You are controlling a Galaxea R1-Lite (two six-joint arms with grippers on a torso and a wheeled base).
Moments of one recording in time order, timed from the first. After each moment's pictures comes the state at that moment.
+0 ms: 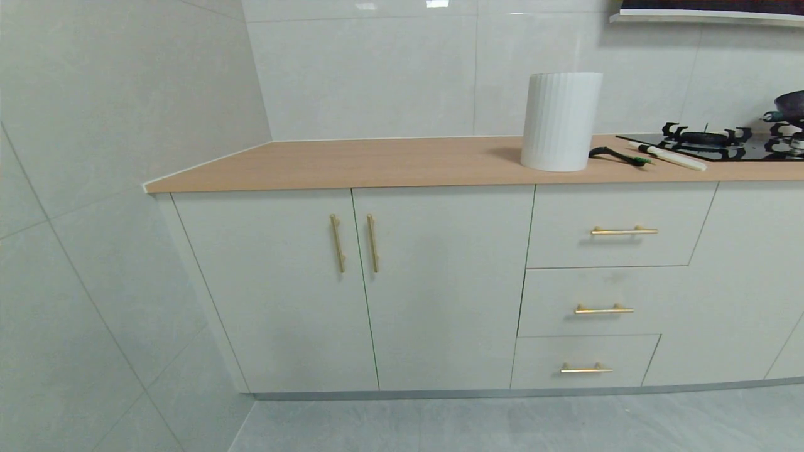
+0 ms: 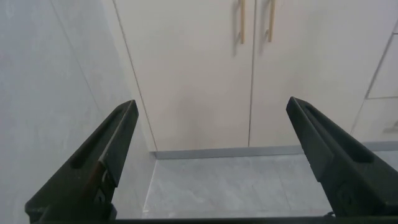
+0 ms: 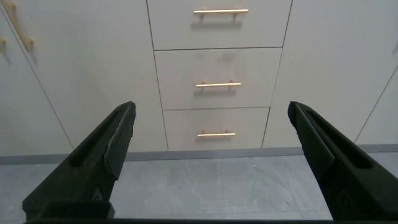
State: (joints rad) left arm 0.00 0.00 -0.01 0.00 0.02 0.08; right arm 0.00 0.00 0.00 0.00 -0.03 0.00
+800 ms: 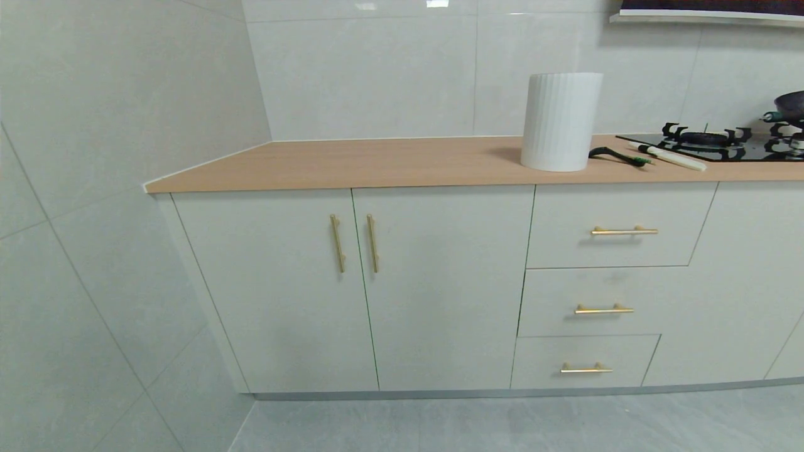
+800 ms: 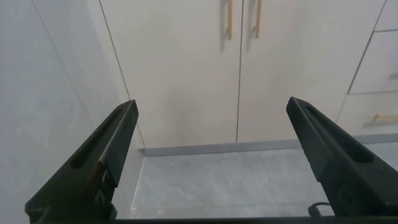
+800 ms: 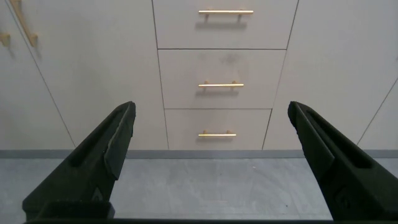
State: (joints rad) left arm 0.00 0.00 0.00 0.01 -0.02 0.04; right arm 0.00 0.00 0.00 0.00 0.00 -0.02
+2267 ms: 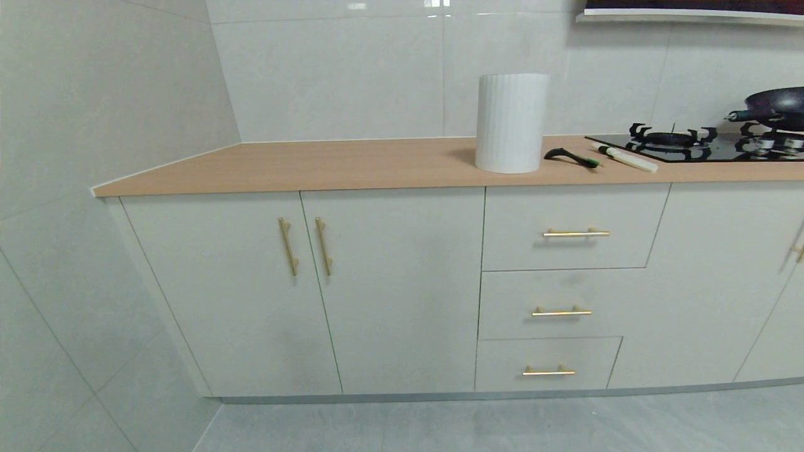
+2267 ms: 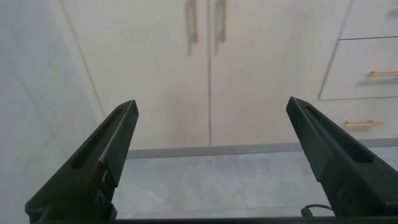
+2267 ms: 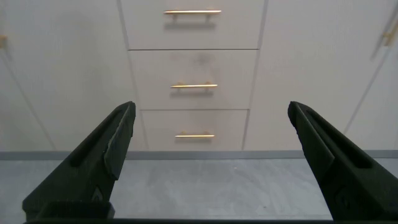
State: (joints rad) left arm 0.00 0.00 0.00 0.01 -0.03 0.02; right arm 0.00 0.00 0.00 0.00 0.00 -0.02
